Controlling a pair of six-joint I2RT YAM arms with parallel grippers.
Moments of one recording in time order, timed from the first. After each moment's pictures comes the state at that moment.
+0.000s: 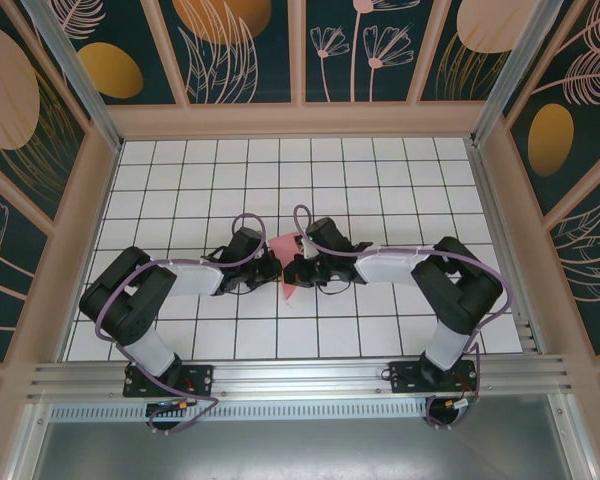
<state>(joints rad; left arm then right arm) -0.62 1.66 0.62 0.18 0.25 -0.97 0.81 1.72 0.84 0.01 -0.54 0.82</state>
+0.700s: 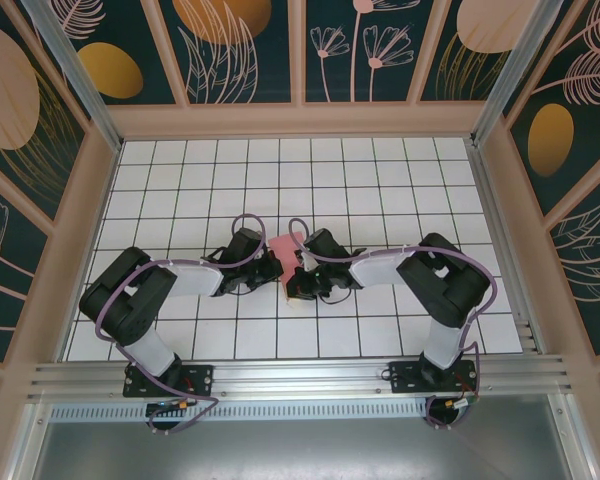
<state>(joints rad) -0.63 1.66 0.61 0.20 0.25 -0.97 0.83 1.79 0.82 0.00 -0.55 0.81</state>
